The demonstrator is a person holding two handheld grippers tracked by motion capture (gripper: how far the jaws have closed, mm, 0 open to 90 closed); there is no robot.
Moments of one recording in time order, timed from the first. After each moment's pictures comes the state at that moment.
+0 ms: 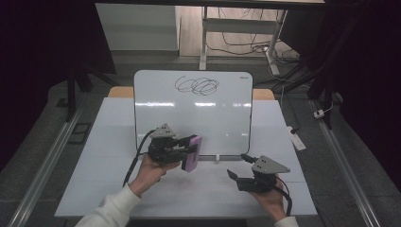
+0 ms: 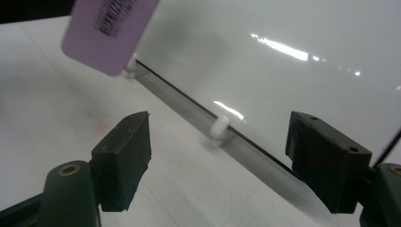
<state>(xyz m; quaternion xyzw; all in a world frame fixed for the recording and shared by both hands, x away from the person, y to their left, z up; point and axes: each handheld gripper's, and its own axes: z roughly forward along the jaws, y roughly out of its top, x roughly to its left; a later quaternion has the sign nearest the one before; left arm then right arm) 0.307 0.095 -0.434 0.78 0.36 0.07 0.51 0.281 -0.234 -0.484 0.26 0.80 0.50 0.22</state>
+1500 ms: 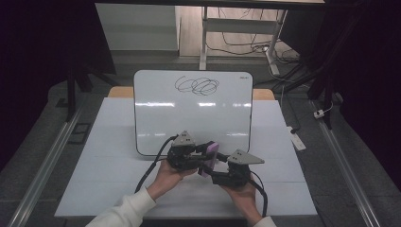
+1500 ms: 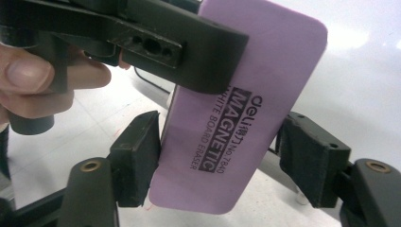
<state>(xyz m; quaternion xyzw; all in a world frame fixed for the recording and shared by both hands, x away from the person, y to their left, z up) 0.304 0.048 -0.449 0.79 0.33 0.06 0.52 0.287 -0.163 -0.482 0.32 0.77 0.53 0.14</state>
